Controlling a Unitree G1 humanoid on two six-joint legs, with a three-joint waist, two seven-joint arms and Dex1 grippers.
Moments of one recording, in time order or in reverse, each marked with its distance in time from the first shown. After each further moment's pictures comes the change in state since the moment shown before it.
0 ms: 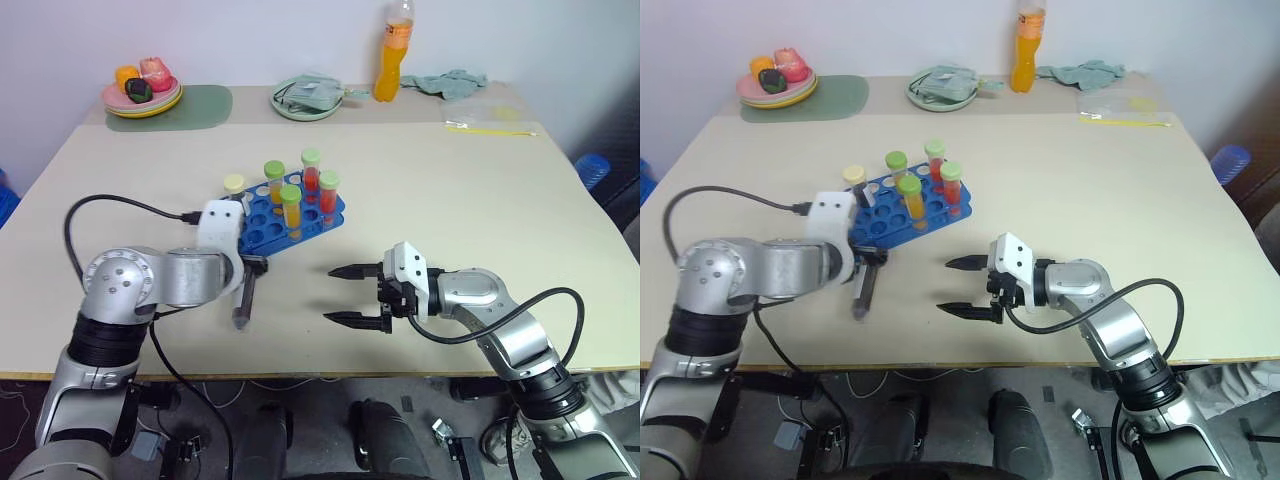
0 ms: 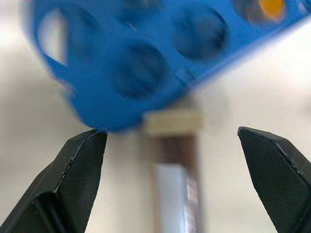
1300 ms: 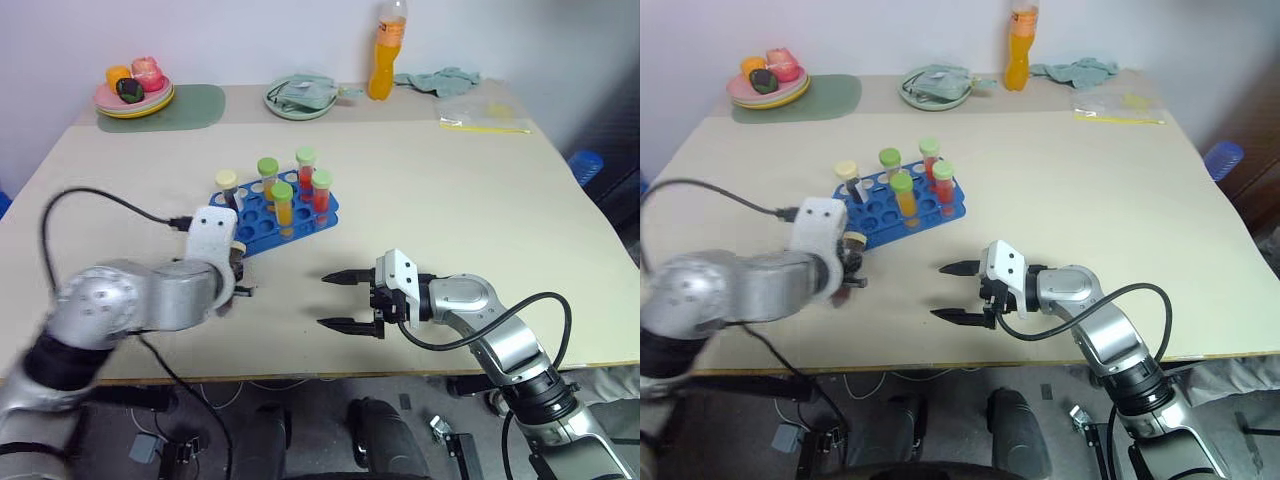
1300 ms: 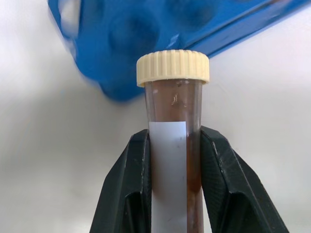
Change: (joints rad) left arm 0.071 0.351 -0.016 -0.289 -0.013 -0.090 -0.248; right arm 0.011 0.015 0.038 0.003 -0.020 -0.018 -0.021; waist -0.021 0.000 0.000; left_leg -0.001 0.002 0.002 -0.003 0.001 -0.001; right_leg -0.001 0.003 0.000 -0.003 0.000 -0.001
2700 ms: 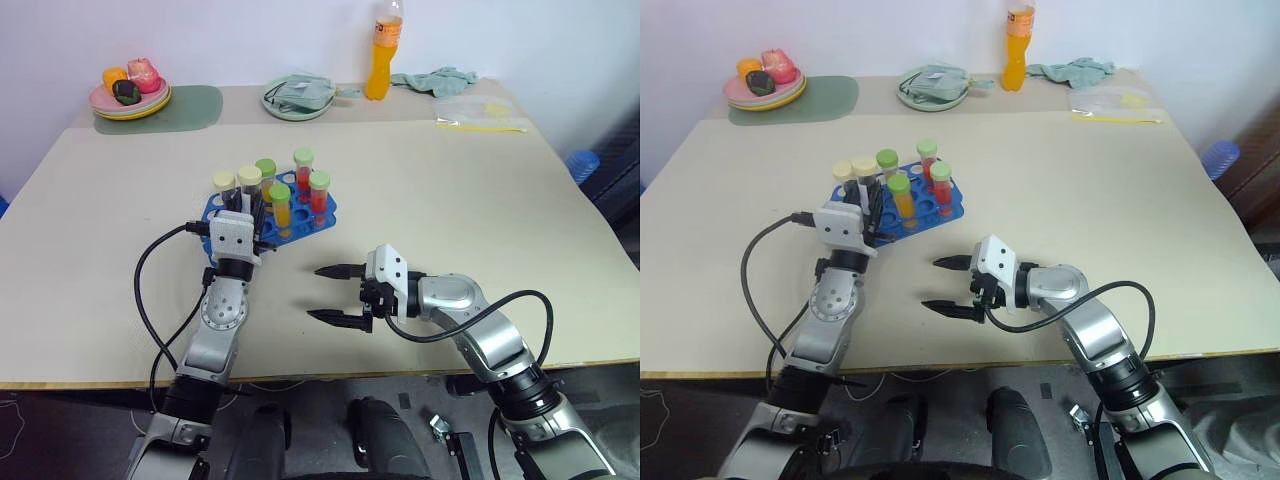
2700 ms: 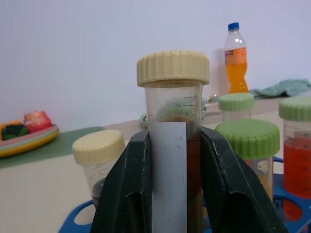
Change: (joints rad) left arm 0.260 -0.794 0.064 0.598 2.011 -1.387 -1.004; right arm -0.023 0.065 0.016 0.045 -0.011 -0.006 -0.054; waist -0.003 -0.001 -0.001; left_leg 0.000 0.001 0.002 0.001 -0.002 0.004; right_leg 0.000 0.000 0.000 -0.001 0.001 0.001
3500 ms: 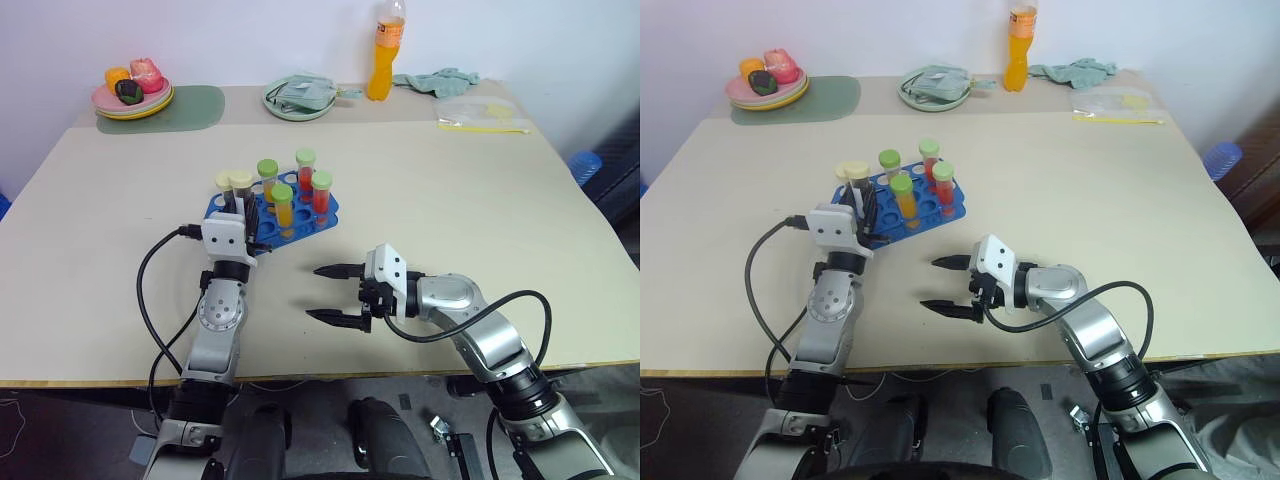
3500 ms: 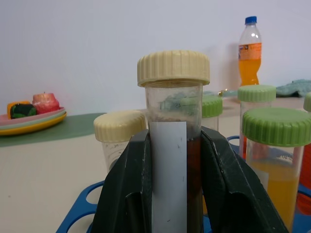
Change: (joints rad) left arm 0.011 -0.090 0.082 0.029 -0.002 -0.023 -0.076; right arm 0.000 0.008 0.000 0.000 0.000 0.000 -0.003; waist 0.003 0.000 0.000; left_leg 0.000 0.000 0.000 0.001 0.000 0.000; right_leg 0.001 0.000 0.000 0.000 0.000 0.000
